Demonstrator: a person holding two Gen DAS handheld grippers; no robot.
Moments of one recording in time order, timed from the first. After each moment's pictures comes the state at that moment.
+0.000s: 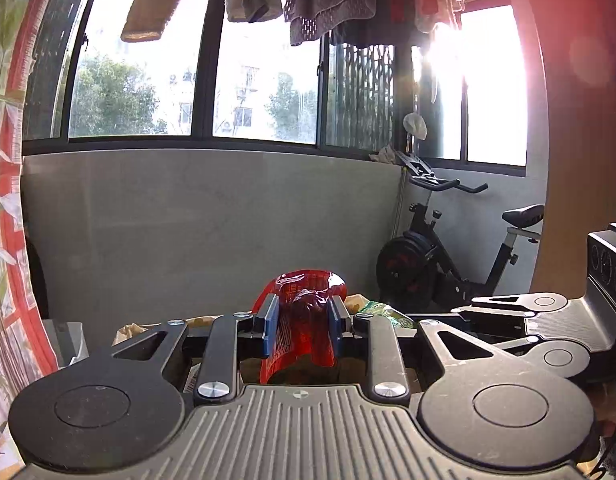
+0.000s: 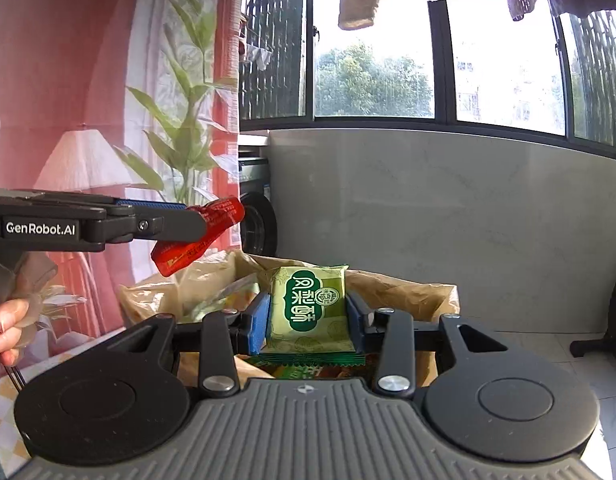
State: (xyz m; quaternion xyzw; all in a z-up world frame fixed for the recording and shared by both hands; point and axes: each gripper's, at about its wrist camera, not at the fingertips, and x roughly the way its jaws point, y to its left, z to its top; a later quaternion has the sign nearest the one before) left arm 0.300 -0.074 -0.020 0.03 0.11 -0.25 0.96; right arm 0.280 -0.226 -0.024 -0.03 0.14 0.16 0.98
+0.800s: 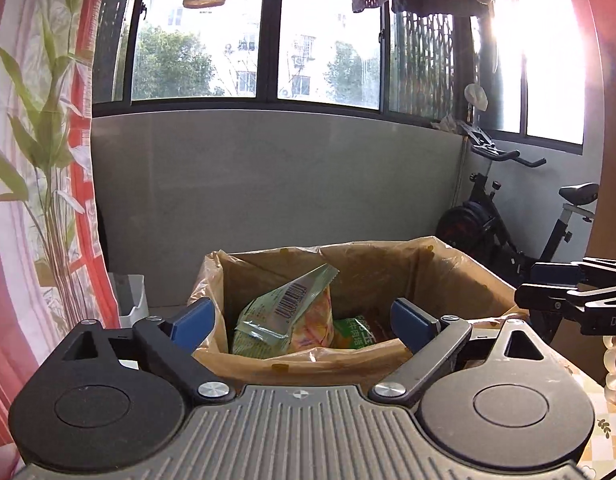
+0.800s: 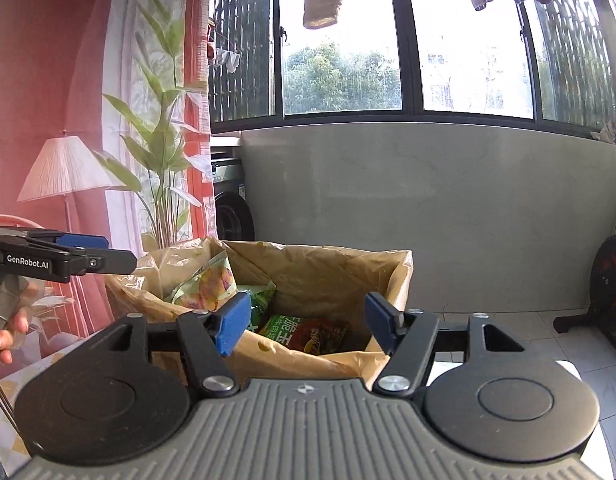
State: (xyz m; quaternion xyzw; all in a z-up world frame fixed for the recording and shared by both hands) left arm 0.281 -0.021 -0.047 0.03 0.16 -0.16 0.97; right arm 0.227 -0.264 -0.040 0.01 0.14 0.14 0.98
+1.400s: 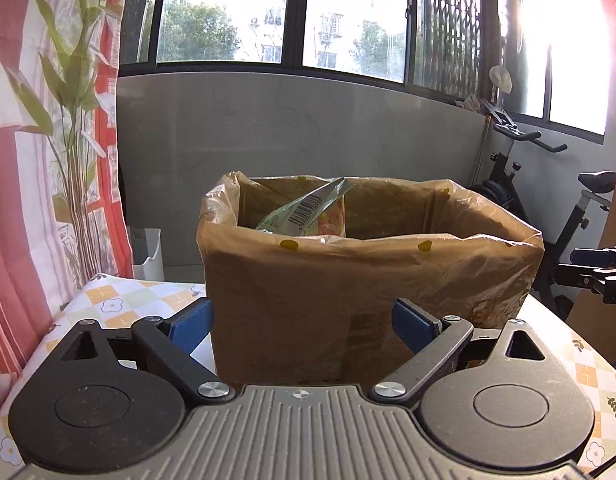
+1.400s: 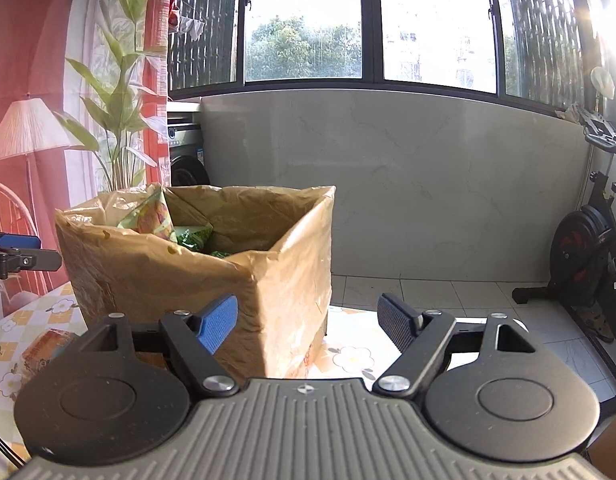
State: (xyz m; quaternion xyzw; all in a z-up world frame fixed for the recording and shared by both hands) left arm 0.262 -0.014 -0.096 0.01 0.21 -0.13 0.97; right arm 0.215 -0.310 -0.083 -0.01 0.19 0.08 0.98
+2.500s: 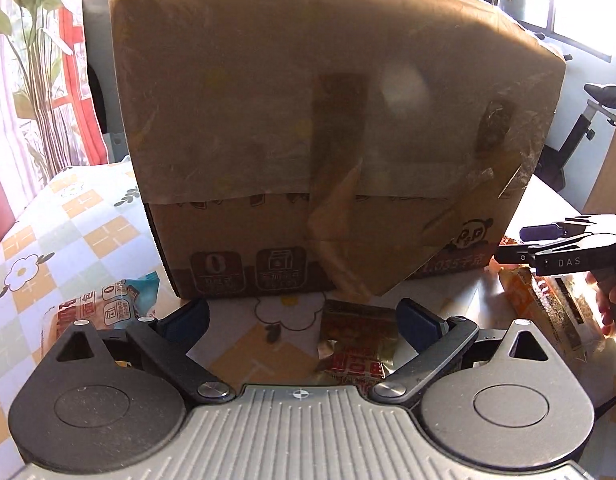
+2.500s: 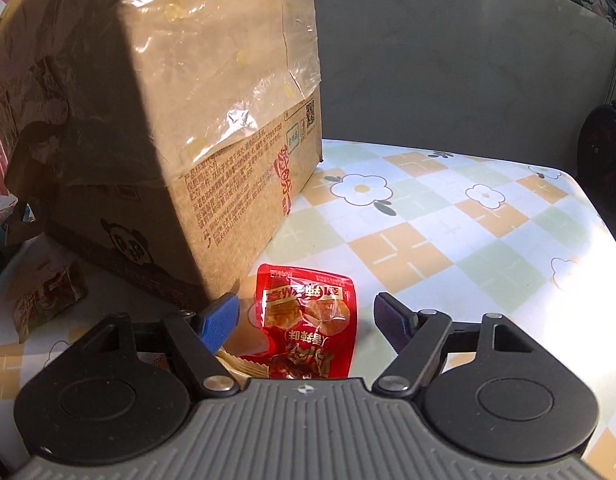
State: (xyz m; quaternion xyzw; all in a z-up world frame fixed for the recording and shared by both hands) left arm 0.267 -0.045 -0.199 0.05 0.35 -0.14 0.93; right arm 0.274 -0.327 -0.228 0.00 0.35 0.11 0.93
